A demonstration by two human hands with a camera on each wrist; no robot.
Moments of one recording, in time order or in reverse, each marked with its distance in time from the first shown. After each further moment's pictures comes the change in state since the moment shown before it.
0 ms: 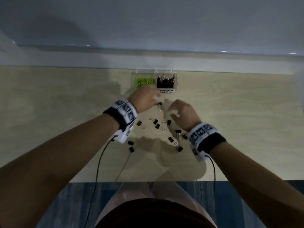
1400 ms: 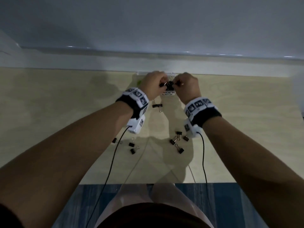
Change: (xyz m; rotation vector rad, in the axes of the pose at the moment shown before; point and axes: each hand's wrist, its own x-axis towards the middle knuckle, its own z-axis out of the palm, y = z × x) left_hand 0.046 0.008 -0.009 -0.176 0.238 -0.035; right_hand 0.077 -0.010 -0.038 0.029 0.344 0.093
